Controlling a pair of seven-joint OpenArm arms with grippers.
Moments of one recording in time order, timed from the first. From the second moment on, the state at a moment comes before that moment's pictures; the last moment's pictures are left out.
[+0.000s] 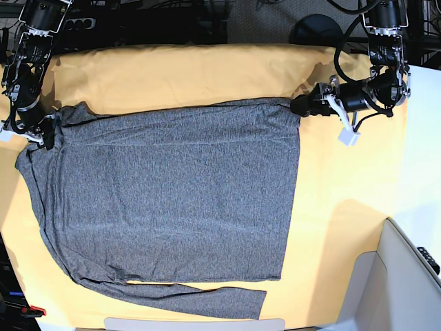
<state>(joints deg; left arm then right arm) 7.1 -22.8 -12.3 80.0 -69.1 -25.3 73.2 -4.2 21.3 27.3 71.6 61.8 -4.5 -33.2</state>
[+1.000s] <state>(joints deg) 4.4 -19.7 -11.8 74.3 -75.5 -25.8 73.3 -4.3 21.0 27.3 71.7 61.3 -4.4 -32.9</state>
